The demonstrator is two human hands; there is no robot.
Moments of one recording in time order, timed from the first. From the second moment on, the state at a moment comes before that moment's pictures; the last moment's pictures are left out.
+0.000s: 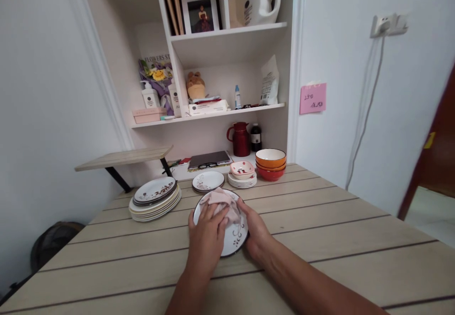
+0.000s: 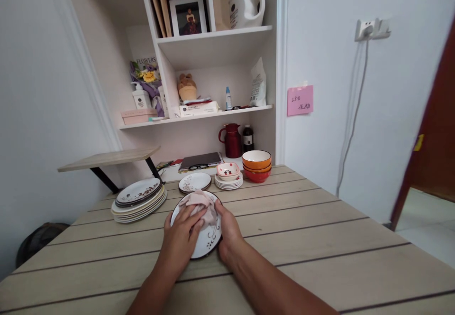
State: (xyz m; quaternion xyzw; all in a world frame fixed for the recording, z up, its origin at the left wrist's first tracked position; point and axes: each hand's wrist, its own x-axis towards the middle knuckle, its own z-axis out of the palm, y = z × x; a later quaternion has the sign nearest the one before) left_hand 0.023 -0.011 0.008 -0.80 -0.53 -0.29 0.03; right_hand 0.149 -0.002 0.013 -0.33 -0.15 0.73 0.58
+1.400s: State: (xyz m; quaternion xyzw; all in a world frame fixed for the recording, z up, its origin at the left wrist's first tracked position) left_hand 0.032 -0.016 0.012 -0.80 -0.49 -0.31 0.14; right_hand 0.164 0.006 0.019 -0.29 -0.13 0.73 0.60
